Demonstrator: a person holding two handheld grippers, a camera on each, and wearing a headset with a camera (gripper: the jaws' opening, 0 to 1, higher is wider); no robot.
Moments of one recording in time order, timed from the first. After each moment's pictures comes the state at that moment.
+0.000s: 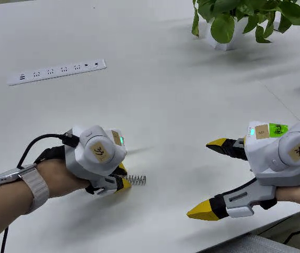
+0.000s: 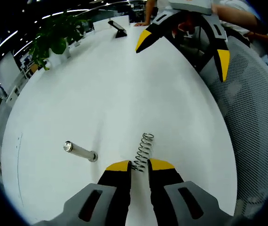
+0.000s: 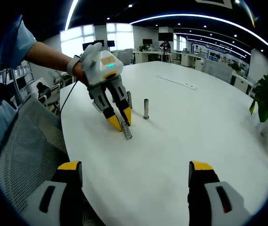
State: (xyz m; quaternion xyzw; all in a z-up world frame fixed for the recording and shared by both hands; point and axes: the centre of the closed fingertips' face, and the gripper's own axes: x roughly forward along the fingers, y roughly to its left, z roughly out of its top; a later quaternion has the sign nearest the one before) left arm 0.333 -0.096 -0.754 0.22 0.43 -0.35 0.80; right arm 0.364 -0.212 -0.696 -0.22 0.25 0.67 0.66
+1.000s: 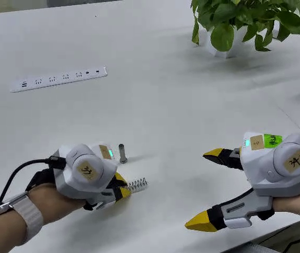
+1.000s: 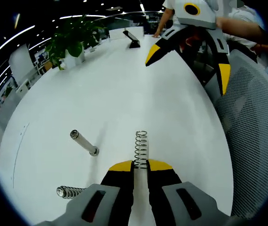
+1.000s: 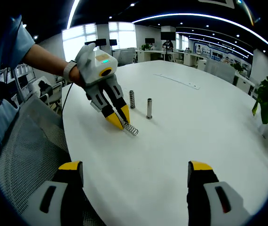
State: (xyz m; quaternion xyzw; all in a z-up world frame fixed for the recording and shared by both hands) left arm 0.327 -0.095 -0.742 0.17 0.38 -0.31 0.85; right arm 0.360 -0.209 -0.696 -0.23 0.26 0.68 0.65
